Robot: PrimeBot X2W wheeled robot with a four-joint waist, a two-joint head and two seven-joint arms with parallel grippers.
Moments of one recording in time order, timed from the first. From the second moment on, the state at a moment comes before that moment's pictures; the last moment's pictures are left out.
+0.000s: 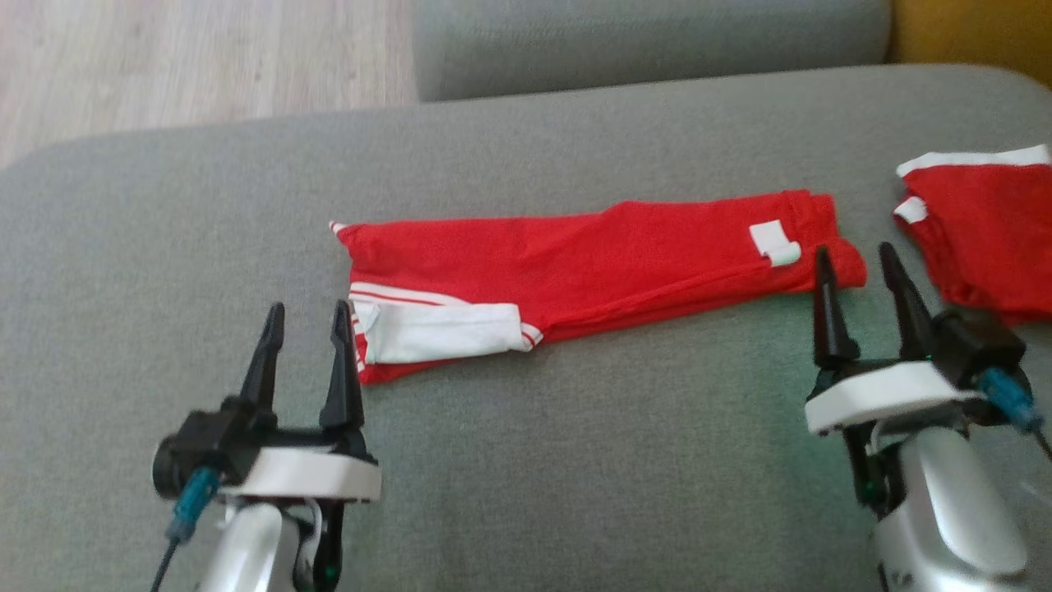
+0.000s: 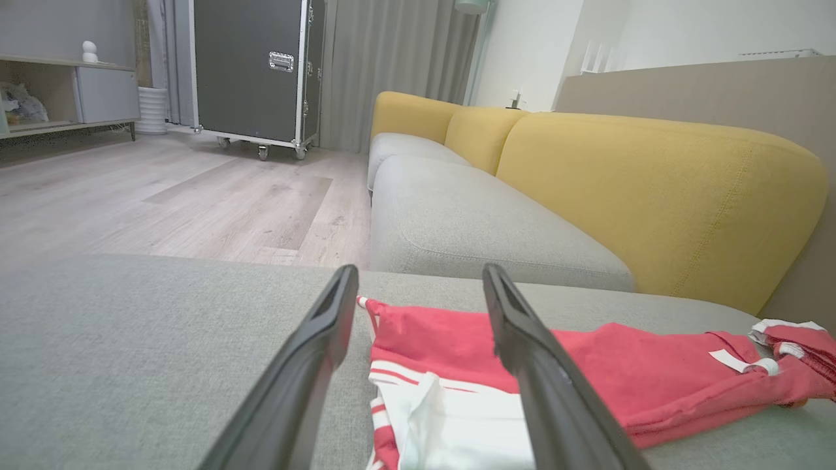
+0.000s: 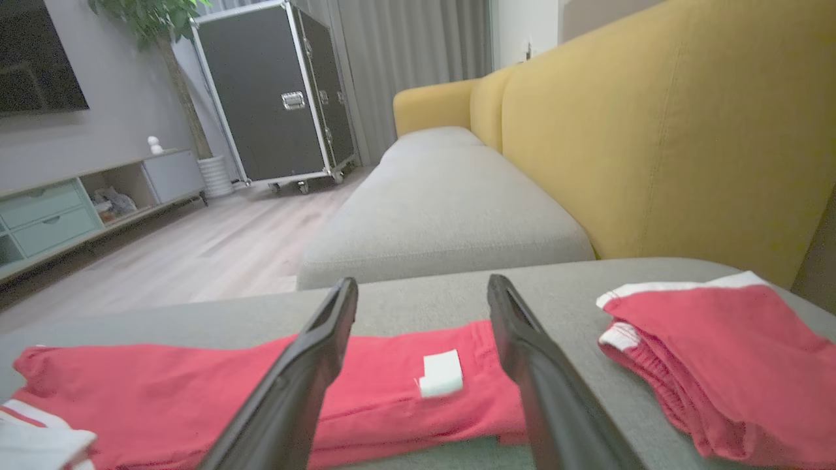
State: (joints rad) left arm -0.15 0.07 -0.20 0.28 -0.31 -0.03 -0.26; right arm -0.26 -0.06 0.00 0.42 0.15 0.13 -0.26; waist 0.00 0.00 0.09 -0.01
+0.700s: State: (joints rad) left arm -0.29 0.04 -0.20 0.28 -0.28 -0.09 -0.26; right arm -0.65 -0.11 -0.37 1.03 0.00 0.13 -0.14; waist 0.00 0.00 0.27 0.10
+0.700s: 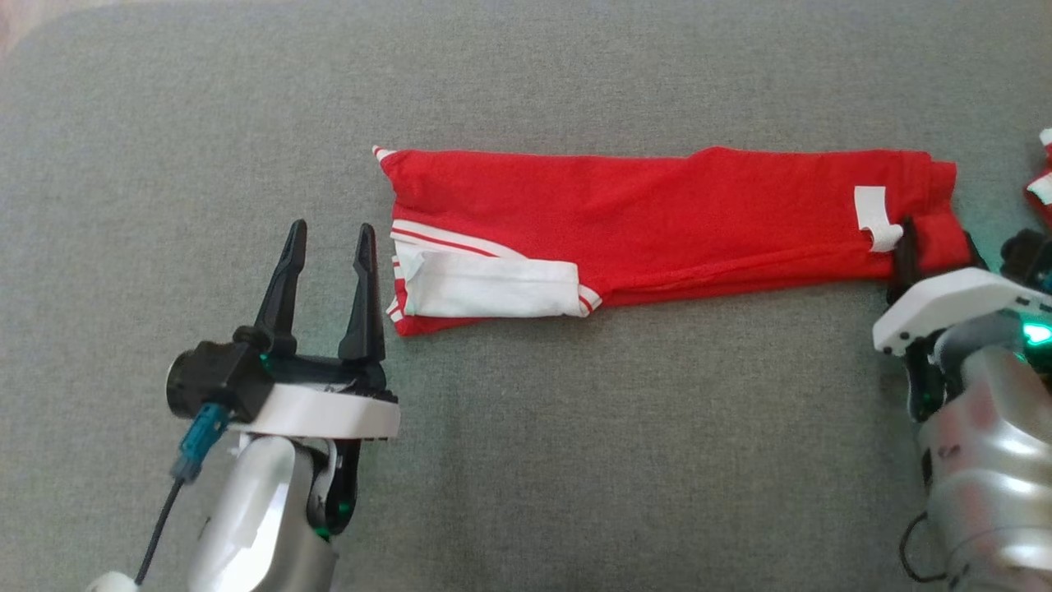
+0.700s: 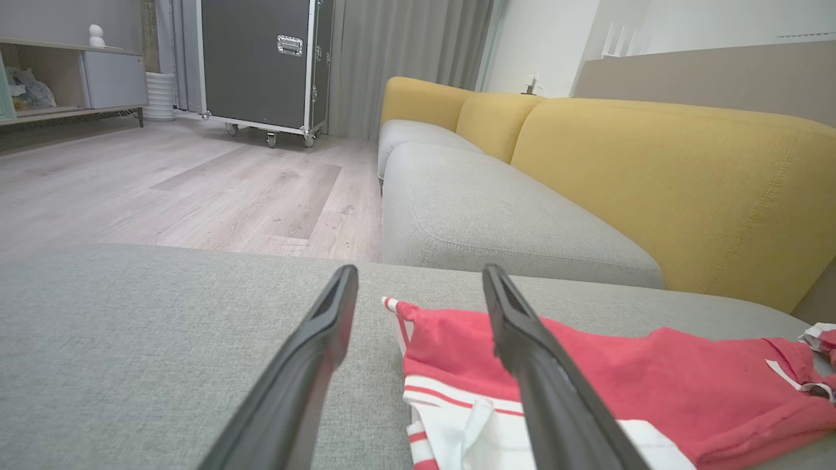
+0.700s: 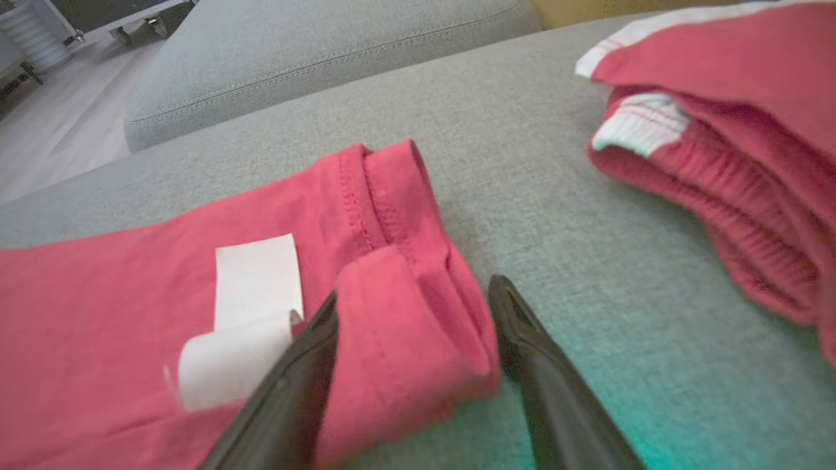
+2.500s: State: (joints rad) left arm -0.12 0.04 -0.13 0.29 -0.24 -0.10 -0.26; right arm -0.64 -0.06 0.14 1.07 0.36 0.13 -0.25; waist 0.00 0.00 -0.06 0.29
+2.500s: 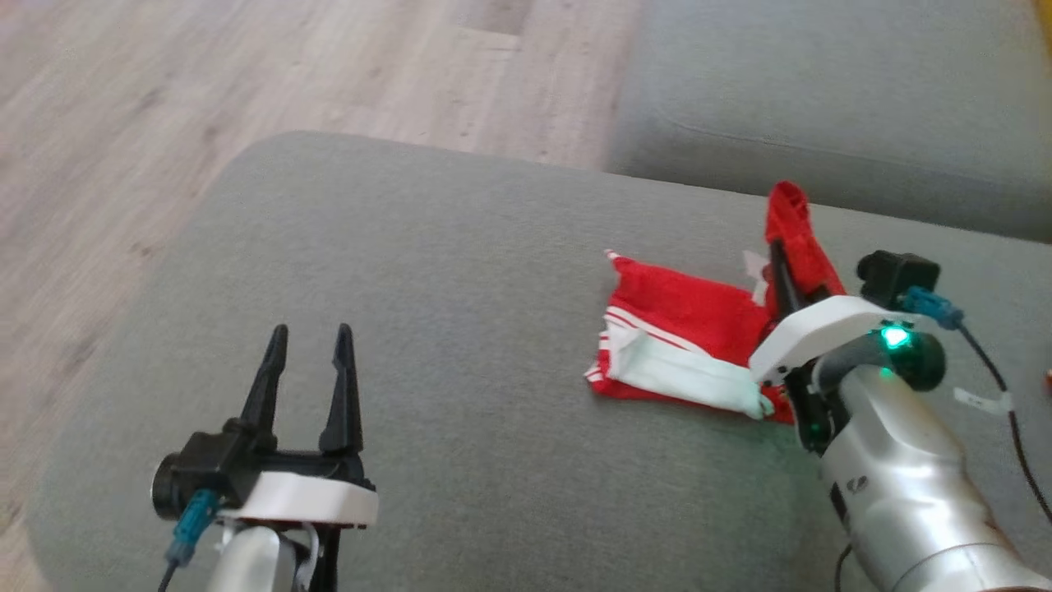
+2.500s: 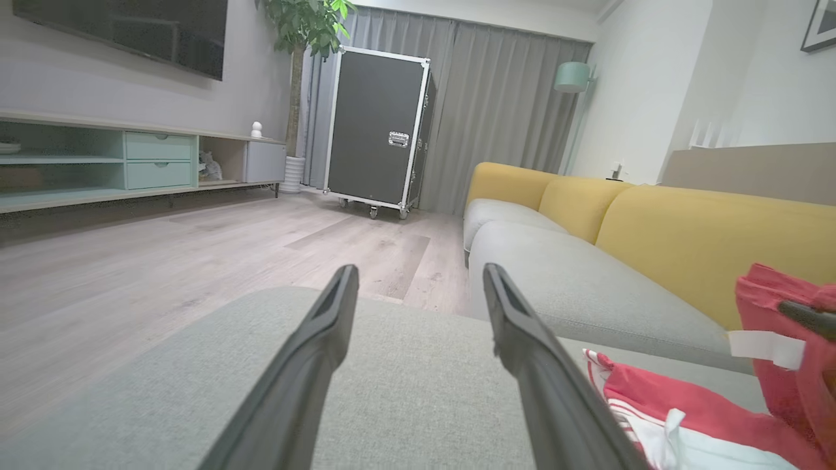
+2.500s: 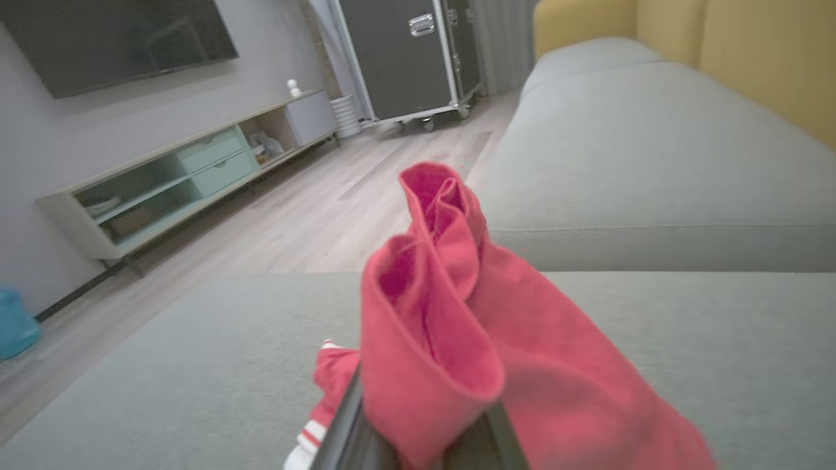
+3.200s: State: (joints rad) left arm -0.17 0.04 -0.19 0.30 -0.25 -0.10 -0.26; right arm -0.62 -0.06 0.45 1.13 0.68 0.13 -0.25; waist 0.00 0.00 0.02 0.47
